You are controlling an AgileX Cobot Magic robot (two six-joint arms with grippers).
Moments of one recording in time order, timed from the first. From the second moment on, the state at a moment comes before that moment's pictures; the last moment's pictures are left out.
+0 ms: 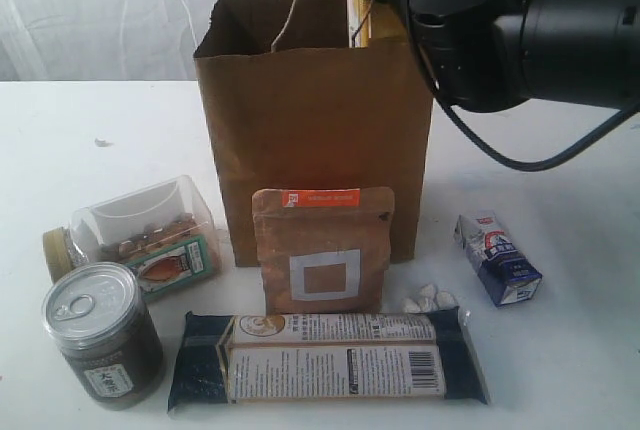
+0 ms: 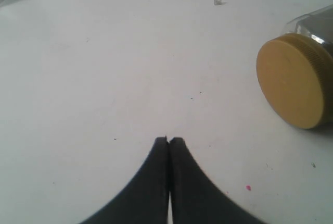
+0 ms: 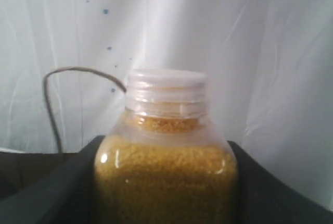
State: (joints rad) left arm 0.13 0.00 0.02 -0.01 0.40 0.13; right arm 0.73 1.61 -1.23 1.23 -0.61 -1.20
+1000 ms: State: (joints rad) left arm 0.13 0.00 0.02 -0.01 0.40 0.13; right arm 0.73 1.62 -1.23 1.47 -0.63 -1.20
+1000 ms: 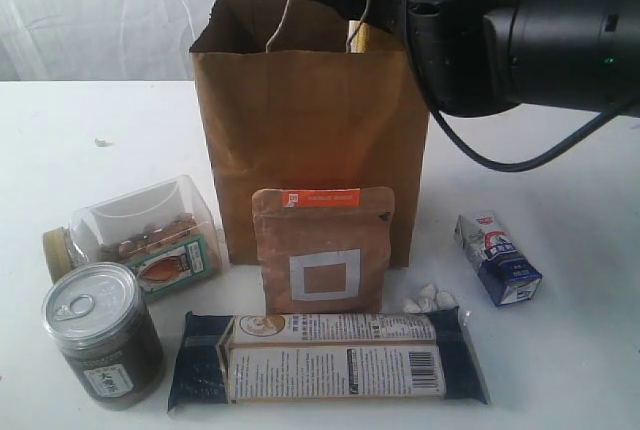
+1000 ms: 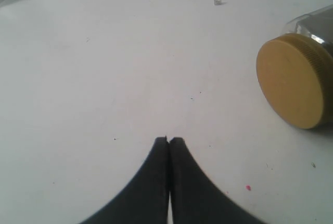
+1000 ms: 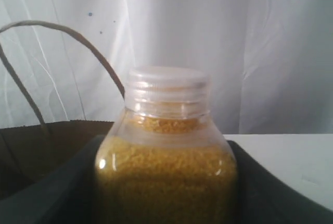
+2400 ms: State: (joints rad) left arm 0.13 0.00 0.02 -0.01 0.40 0.13; right arm 0.73 1.45 -1.24 1.66 -0.59 -1.54
